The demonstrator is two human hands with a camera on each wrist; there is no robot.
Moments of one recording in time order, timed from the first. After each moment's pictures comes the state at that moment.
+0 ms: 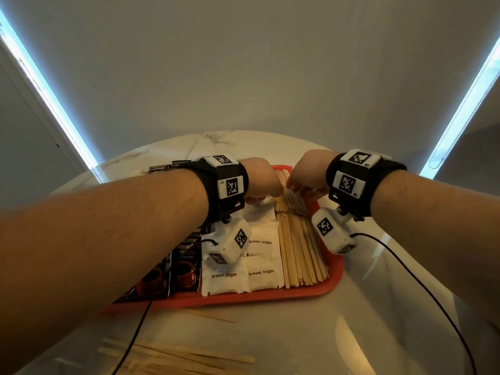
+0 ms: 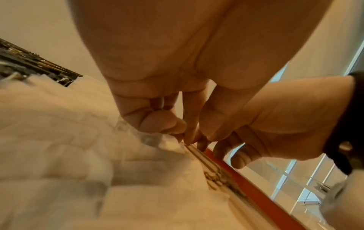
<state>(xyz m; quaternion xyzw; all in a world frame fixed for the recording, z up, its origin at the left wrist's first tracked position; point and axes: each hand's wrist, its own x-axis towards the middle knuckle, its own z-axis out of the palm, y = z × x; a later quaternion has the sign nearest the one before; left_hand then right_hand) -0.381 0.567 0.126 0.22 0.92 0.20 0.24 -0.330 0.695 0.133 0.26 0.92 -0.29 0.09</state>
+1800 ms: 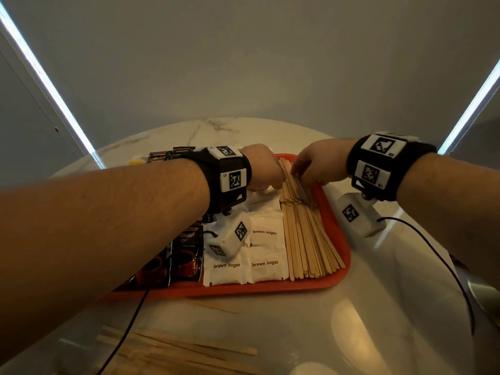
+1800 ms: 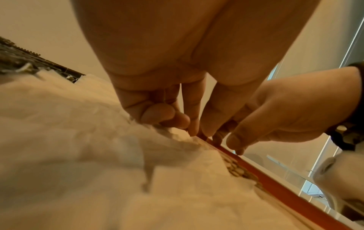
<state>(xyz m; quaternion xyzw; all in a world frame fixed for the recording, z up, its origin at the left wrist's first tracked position) -0.375 0.559 0.128 0.27 0.93 0.18 0.19 -0.321 0.701 0.143 0.11 0.97 -0.08 0.18</state>
